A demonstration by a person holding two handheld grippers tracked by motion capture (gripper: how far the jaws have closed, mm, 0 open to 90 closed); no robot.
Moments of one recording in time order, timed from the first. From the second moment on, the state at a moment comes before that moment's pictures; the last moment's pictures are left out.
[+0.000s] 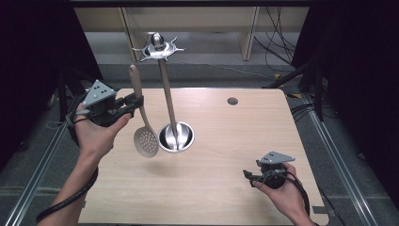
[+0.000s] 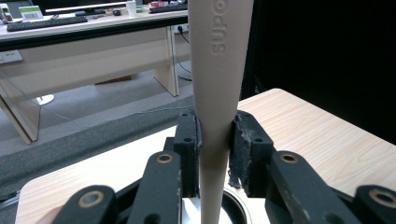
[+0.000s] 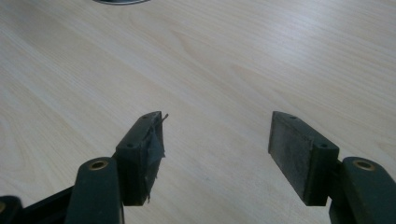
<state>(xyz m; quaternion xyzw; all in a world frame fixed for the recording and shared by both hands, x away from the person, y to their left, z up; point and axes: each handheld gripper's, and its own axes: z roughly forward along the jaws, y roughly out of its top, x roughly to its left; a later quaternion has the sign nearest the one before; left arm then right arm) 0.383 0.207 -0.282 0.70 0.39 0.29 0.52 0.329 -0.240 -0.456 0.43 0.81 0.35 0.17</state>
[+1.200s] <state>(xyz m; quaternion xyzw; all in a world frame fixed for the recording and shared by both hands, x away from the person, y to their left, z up) 0.397 0.204 -0.270 0.71 0.40 0.27 0.51 0.331 -0.241 -0.457 0.43 0.82 0.35 0.18</state>
